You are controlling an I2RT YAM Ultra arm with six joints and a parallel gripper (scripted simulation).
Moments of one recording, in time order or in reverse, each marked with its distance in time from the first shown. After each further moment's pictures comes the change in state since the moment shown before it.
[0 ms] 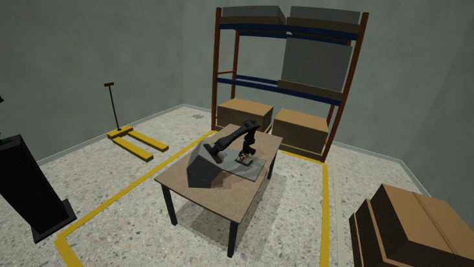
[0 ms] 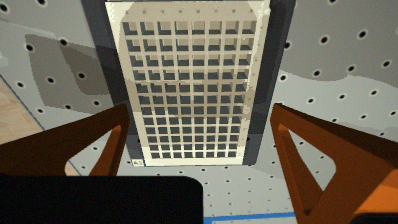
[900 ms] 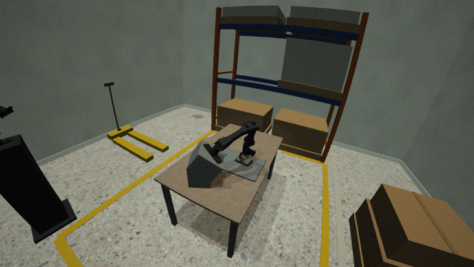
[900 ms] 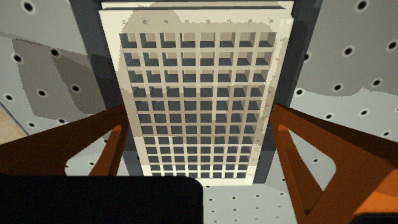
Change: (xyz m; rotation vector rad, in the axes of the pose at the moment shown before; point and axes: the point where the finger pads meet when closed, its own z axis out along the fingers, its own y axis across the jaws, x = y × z) arm -0.001 0.004 0.019 -0.014 -0.002 0.000
